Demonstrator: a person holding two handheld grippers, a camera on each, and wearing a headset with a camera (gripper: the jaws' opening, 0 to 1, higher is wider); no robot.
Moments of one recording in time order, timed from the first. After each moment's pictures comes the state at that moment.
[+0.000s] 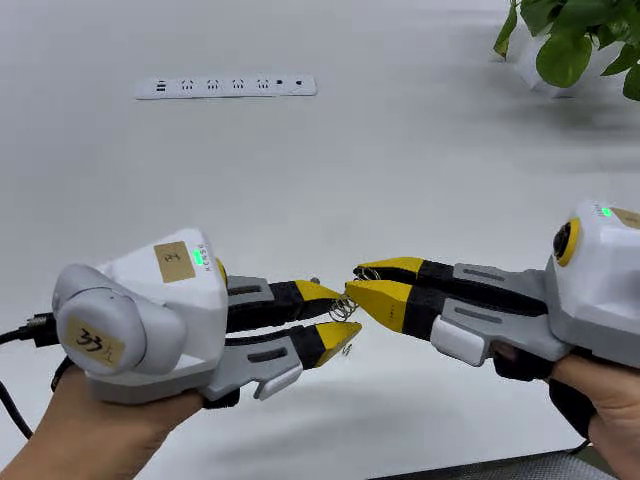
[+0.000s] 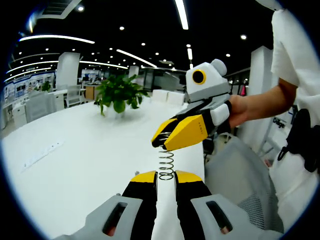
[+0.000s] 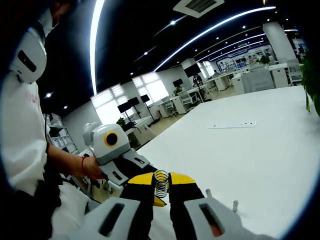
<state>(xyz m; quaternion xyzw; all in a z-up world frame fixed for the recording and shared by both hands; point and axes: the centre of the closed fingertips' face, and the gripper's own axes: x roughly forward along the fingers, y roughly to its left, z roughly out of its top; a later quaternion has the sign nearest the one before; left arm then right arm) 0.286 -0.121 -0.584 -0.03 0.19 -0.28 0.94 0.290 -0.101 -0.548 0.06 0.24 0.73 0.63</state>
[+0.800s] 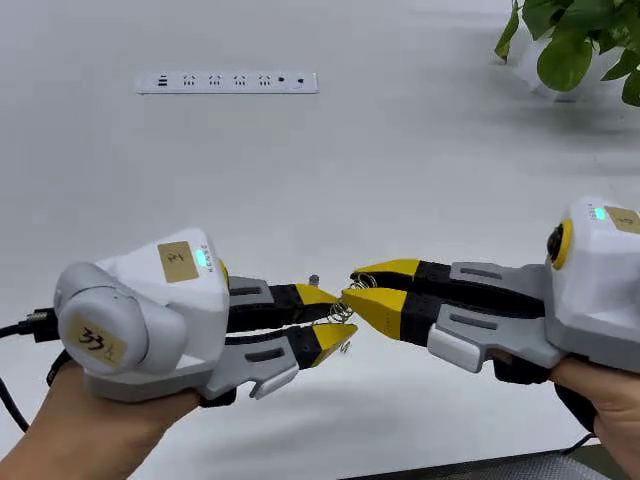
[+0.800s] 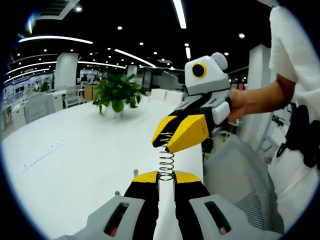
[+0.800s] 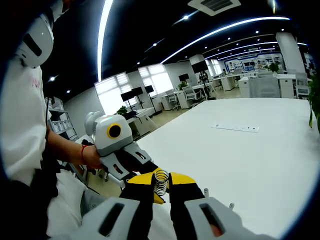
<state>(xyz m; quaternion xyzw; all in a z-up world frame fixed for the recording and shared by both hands) 0.280 -0.121 -0.587 -0.03 0.19 -0.29 0.94 0.281 -0.103 -0.549 0.00 0.23 0.75 0.62</state>
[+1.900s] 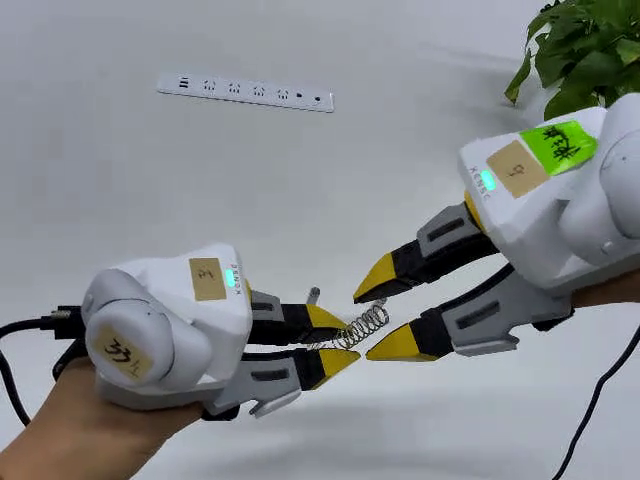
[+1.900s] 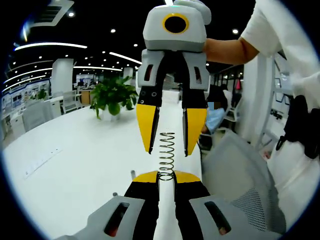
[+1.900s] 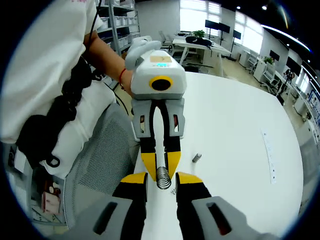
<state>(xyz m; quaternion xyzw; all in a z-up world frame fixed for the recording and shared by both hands) 0.272 -0.129 -0.586 0.00 0.18 -0.30 0.94 0.254 -0.116 -0.563 -0.42 0.17 0.84 0.29</state>
